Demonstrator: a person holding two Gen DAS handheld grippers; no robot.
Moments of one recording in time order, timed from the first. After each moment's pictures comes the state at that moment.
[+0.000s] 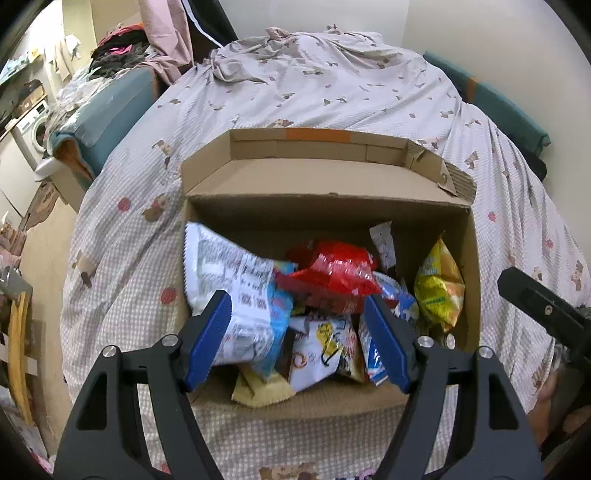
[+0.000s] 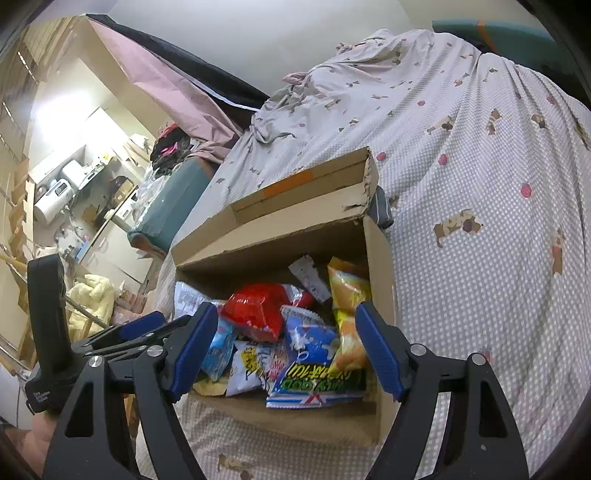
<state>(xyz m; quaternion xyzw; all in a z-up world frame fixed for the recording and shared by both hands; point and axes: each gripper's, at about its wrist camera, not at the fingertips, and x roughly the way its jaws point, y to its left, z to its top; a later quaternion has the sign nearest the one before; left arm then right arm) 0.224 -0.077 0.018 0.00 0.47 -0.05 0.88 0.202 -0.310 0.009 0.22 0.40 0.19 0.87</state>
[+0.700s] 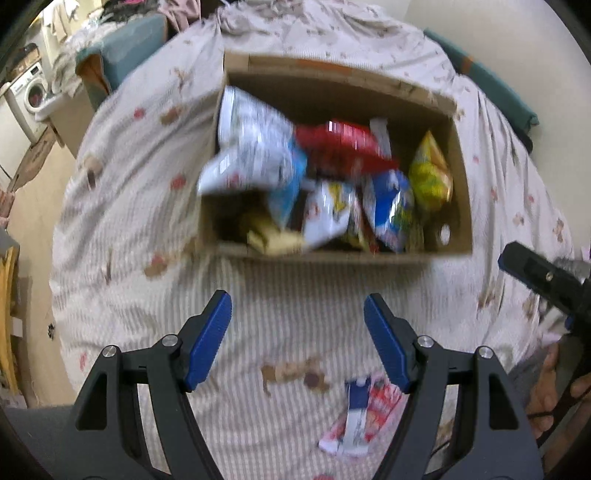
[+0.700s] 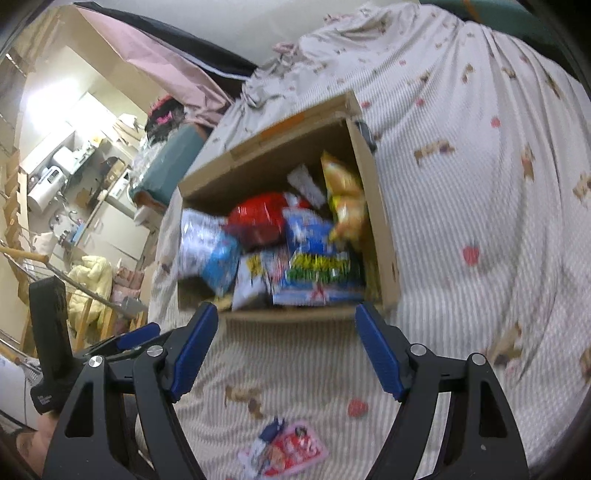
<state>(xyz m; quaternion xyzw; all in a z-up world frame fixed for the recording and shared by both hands) 0.119 -0.044 -0.023 -0.03 0.54 -0.07 0.84 0.117 -0.301 -0.011 0.22 0.46 0.18 0.84</state>
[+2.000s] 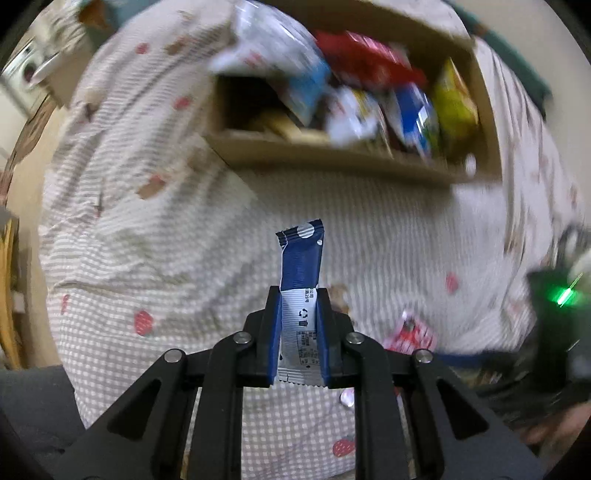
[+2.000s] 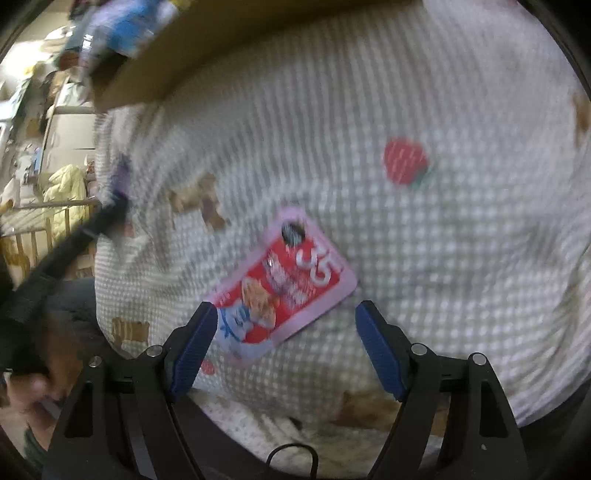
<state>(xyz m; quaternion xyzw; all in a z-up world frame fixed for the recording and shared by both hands) 0.082 -0.027 -0.066 -0.05 0.60 -0.05 0.80 0.057 -0.236 -0.148 0.20 0.73 0.18 0.62</state>
